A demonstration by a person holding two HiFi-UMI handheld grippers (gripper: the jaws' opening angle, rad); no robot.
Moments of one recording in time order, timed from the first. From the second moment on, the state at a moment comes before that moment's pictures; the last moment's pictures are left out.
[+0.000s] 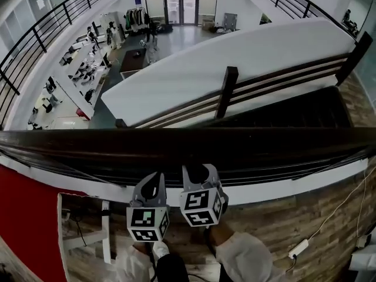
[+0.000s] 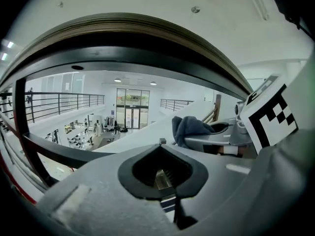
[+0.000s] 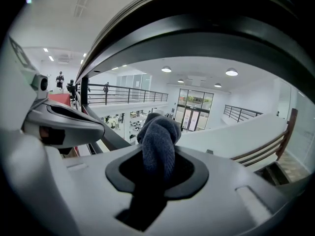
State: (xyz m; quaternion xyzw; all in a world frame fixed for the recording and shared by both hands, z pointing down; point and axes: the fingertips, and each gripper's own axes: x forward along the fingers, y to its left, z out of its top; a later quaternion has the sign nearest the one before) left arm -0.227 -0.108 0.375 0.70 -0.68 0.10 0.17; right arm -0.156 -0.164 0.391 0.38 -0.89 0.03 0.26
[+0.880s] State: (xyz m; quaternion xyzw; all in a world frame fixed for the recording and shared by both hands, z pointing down) left arm 0.027 -0.202 0.371 0.79 -0.58 0.12 0.15; right arm 0.084 -0.243 0.386 0.47 -0.84 0.06 0.24
